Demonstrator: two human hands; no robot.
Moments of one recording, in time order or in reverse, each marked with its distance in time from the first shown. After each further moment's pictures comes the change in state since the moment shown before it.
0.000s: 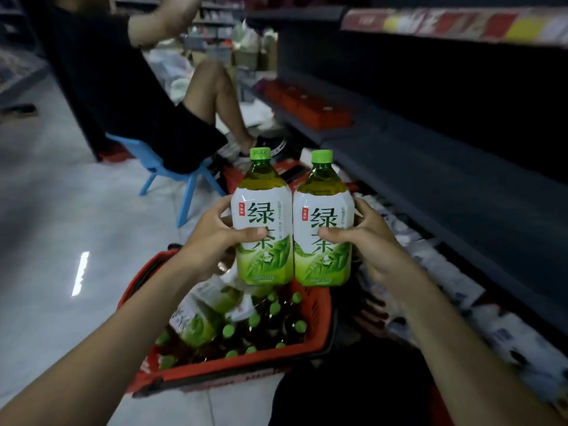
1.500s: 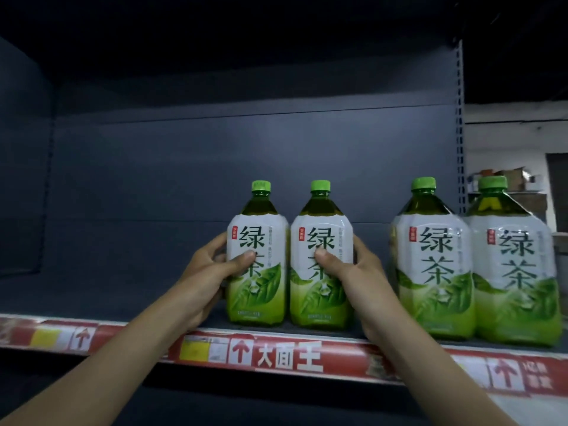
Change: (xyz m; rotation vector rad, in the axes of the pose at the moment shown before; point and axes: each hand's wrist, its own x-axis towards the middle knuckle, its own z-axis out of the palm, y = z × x) left_hand 0.075 0.278 0.533 -0.254 -0.892 0.389; right_hand -0.212 -0.279 -0.365 -0.218 1.121 -0.548
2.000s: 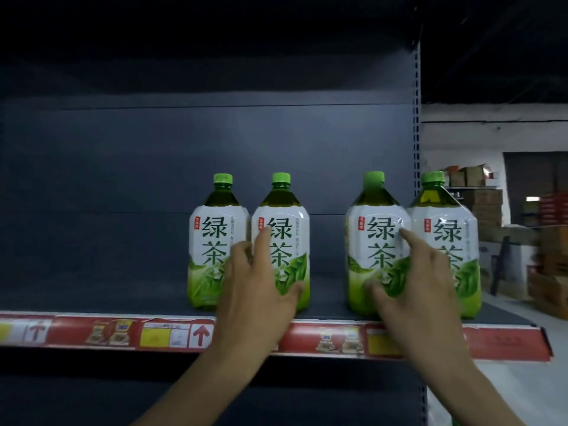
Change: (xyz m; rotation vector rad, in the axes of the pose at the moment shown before) left_hand -0.055 -0.022 0.112 0.975 0.238 0.444; right_hand -0.068 -0.006 -0.097 -0.968 0.455 -0.298
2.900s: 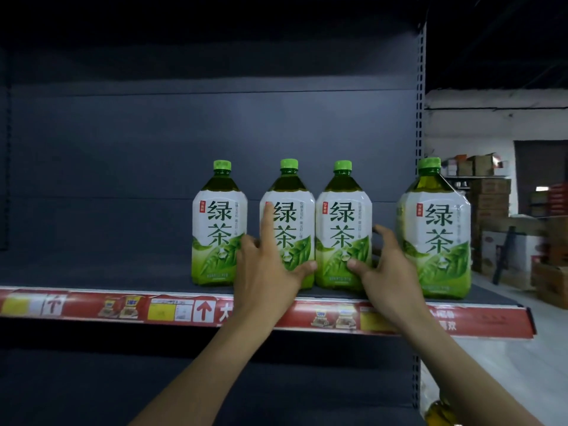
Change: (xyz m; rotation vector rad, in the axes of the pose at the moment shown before) left_hand 0.007 0.002 0.027 -0.093 -0.054 -0.128; right_hand 0.021 0.013 0.029 0.280 -0.210 0.099
